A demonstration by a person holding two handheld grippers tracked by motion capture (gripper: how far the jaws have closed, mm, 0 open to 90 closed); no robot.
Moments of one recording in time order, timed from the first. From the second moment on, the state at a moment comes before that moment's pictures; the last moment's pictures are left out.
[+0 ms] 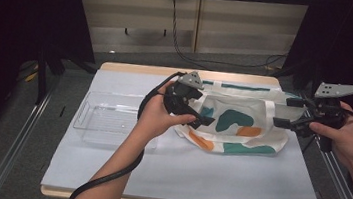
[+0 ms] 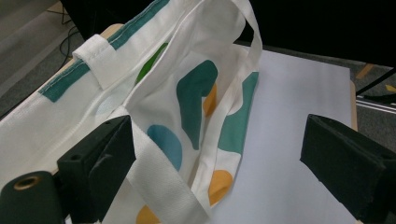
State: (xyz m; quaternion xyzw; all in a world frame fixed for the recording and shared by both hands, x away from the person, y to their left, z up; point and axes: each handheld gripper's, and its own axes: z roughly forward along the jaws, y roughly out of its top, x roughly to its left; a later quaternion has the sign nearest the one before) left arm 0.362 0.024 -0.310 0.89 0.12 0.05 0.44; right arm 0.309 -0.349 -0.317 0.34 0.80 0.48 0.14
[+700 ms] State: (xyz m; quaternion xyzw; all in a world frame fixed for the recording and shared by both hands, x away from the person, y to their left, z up) left arm 0.379 0.010 -0.307 0.89 0.11 0.04 0.43; right arm 0.346 -0.355 -0.304 0.34 0.79 0.47 0.16
